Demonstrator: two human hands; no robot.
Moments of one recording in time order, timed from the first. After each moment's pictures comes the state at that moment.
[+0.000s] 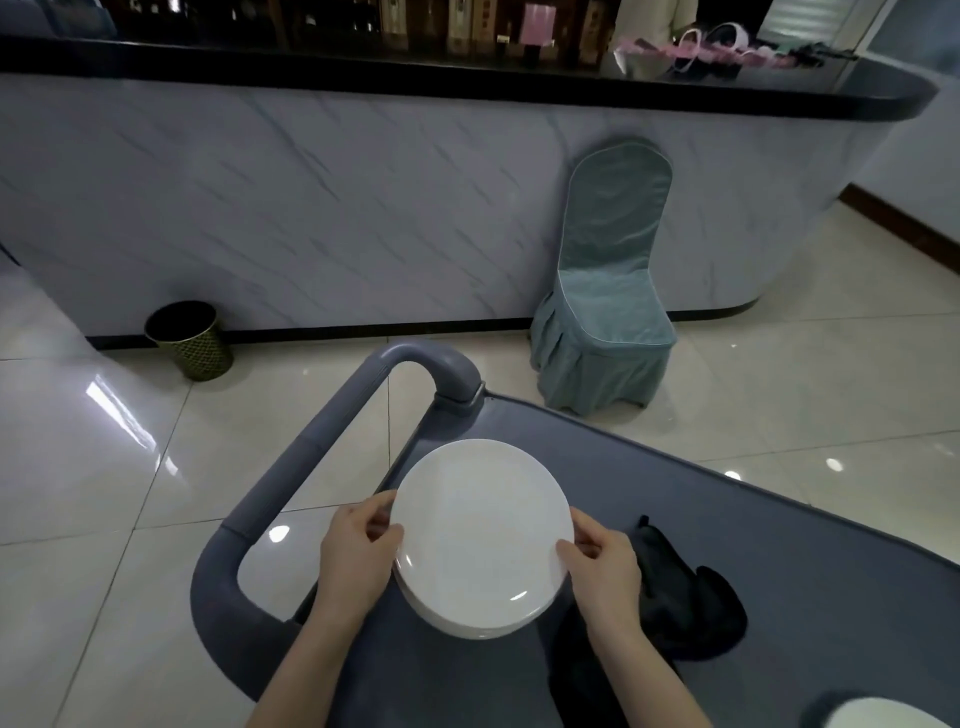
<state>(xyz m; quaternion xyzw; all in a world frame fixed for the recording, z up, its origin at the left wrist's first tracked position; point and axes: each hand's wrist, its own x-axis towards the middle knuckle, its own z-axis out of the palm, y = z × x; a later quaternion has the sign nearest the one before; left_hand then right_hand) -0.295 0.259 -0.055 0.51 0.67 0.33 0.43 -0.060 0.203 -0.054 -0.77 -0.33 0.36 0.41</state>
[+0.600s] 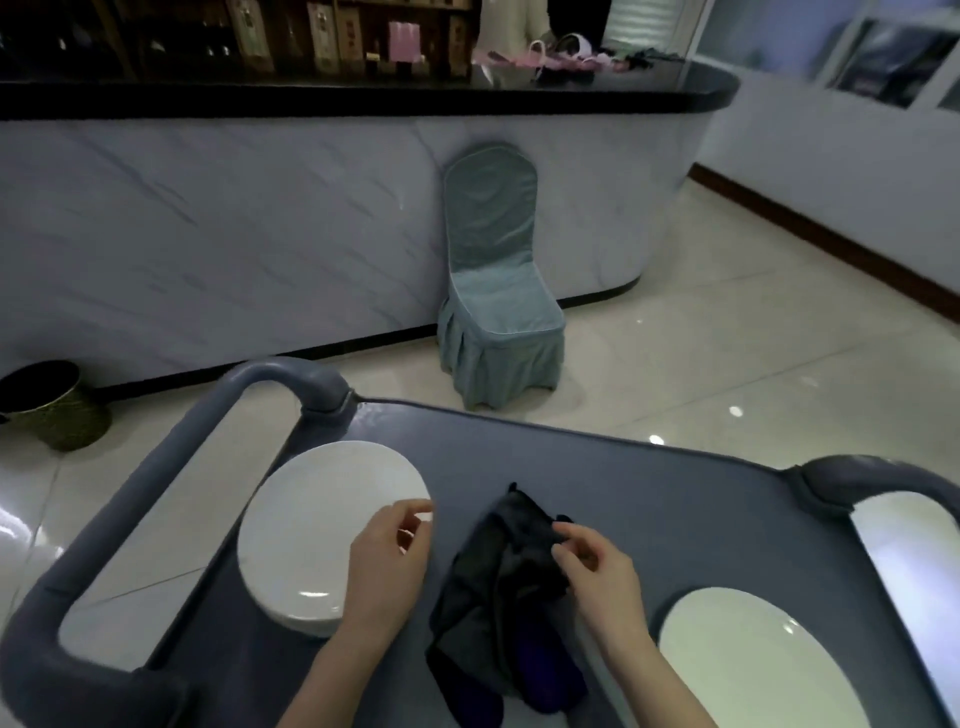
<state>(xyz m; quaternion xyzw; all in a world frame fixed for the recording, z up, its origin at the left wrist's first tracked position) -0.141 0.197 -0.030 0.65 0.54 0.34 0.42 0.059 0.098 -0.041 -0.79 -0.29 0.32 0.44</state>
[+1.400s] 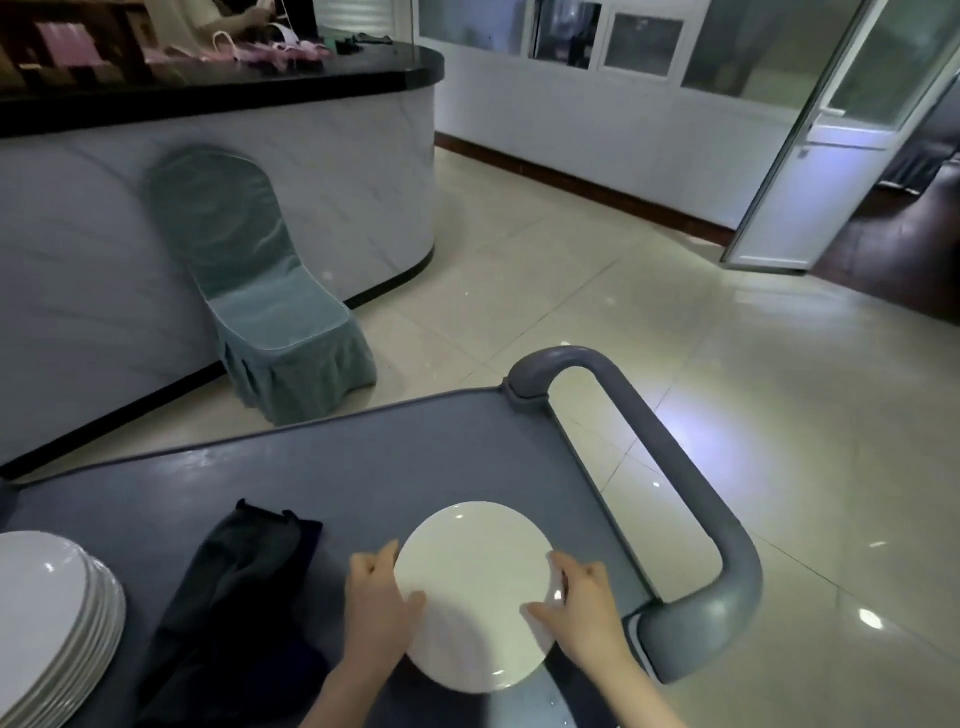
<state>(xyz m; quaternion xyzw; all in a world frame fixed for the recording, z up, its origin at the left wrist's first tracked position) 0.076 0.033 -0.095 0.80 0.45 0.07 0.38 0.214 -0.142 -0.064 -0.91 -0.17 0.26 0.27</state>
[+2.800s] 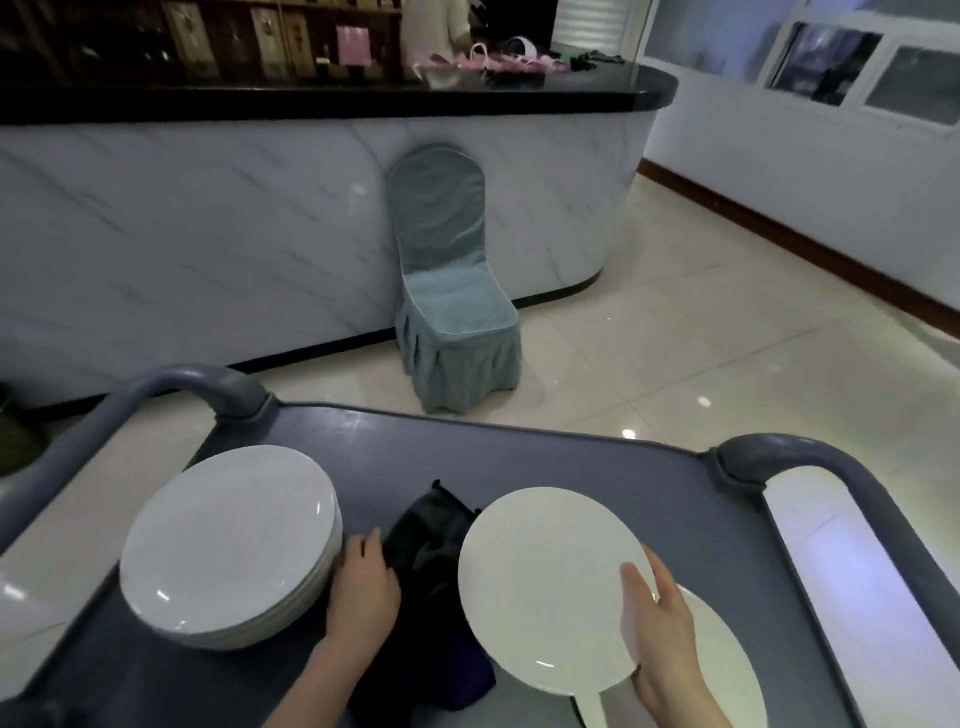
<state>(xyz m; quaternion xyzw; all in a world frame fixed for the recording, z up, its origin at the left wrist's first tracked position) -0.069 0.174 -0.105 0.76 0.59 0.12 0.26 0.158 0.008 -0.049 -0.72 -0.05 0.31 0.62</state>
